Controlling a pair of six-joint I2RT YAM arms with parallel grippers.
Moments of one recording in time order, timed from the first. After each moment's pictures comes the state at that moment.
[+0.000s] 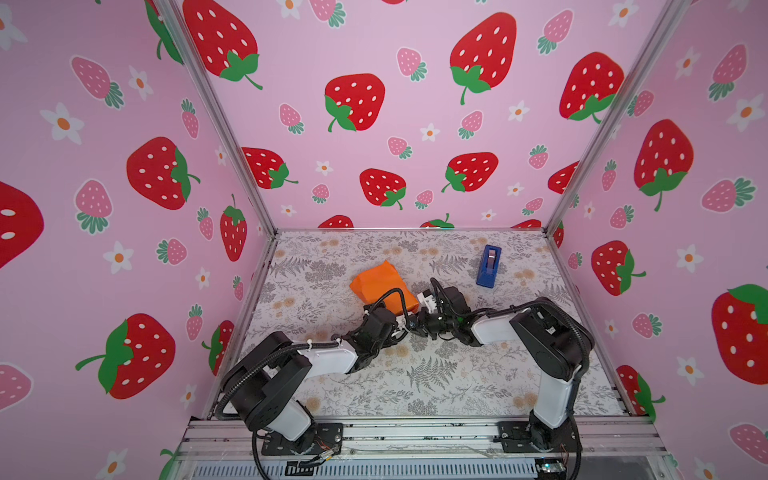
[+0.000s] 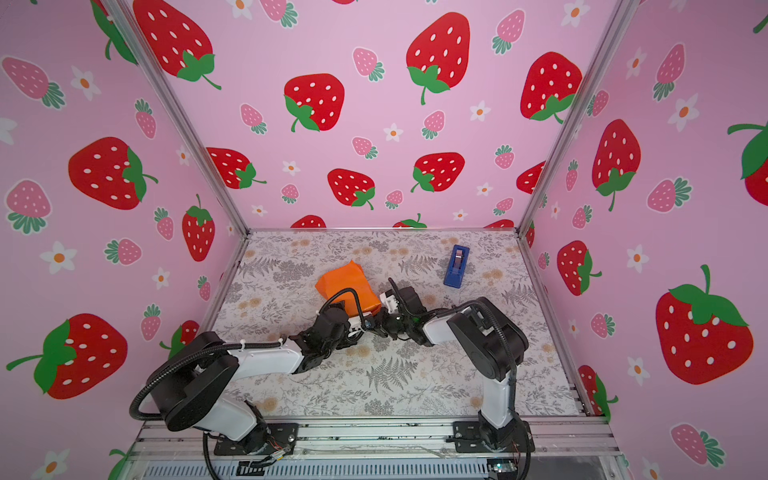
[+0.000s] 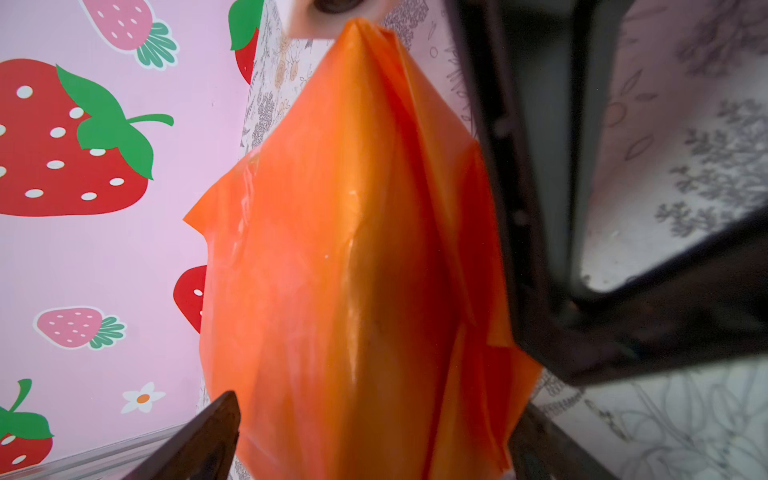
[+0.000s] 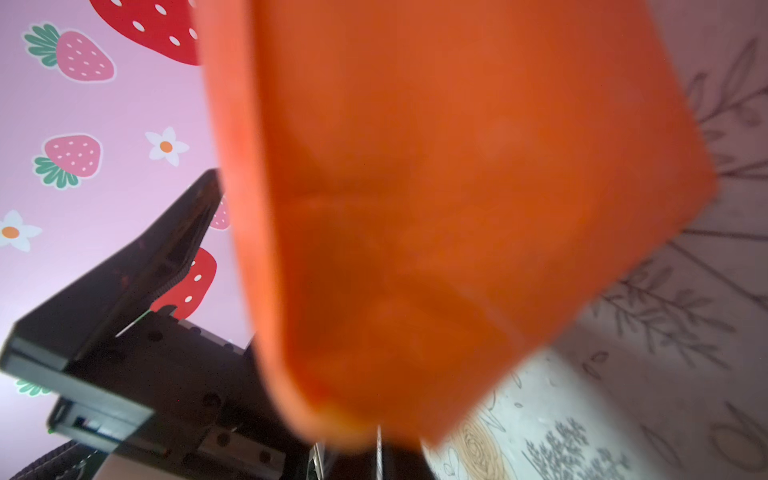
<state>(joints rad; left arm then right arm) -0.74 1.53 0.57 0.31 -0.41 0.84 0.76 1.89 0.81 0.53 -0.70 1.11</state>
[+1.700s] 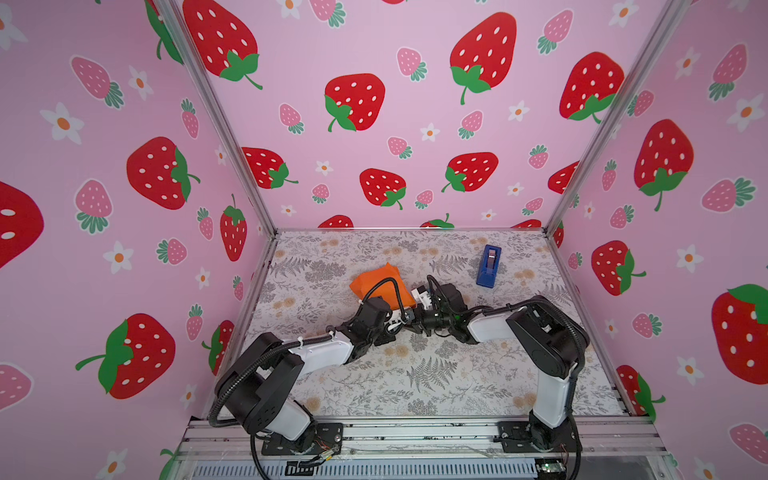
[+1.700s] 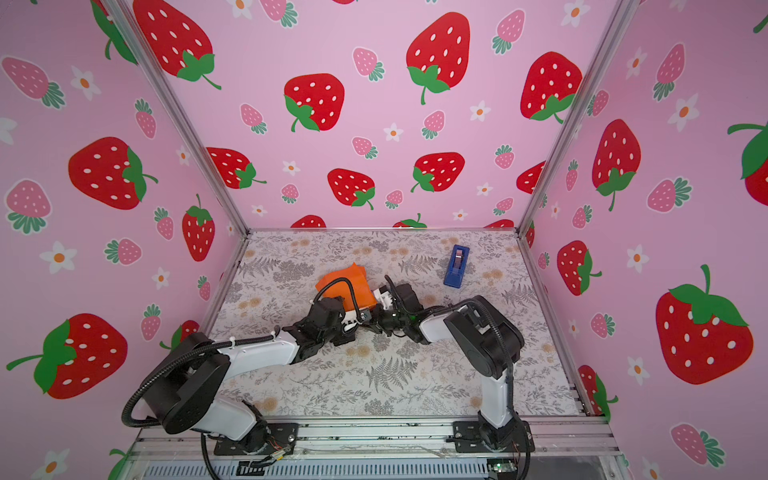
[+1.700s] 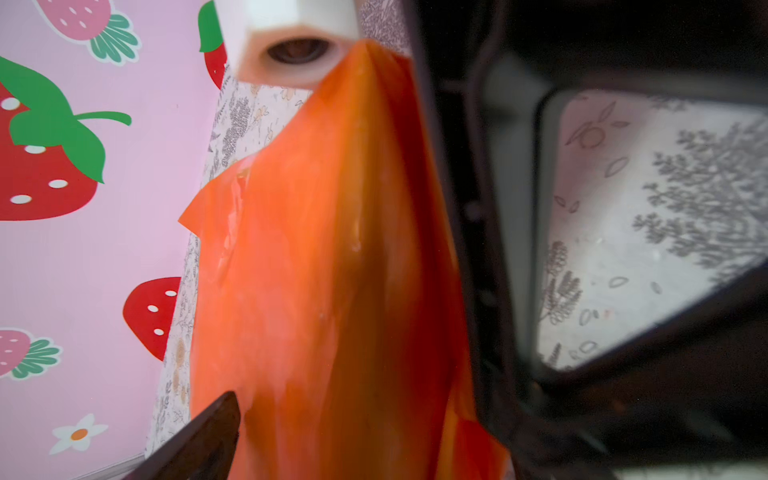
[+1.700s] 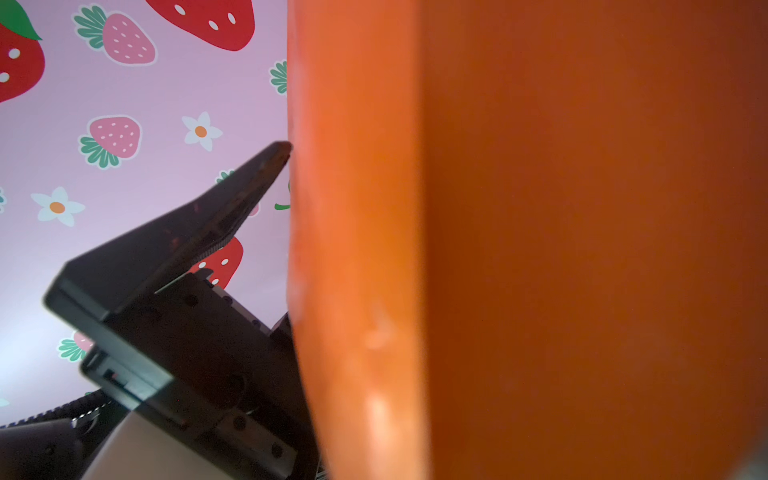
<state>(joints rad) -0.66 1.53 0.63 0.20 -0.26 0.83 0.77 1.92 0.84 0.59 -0.74 1.14</state>
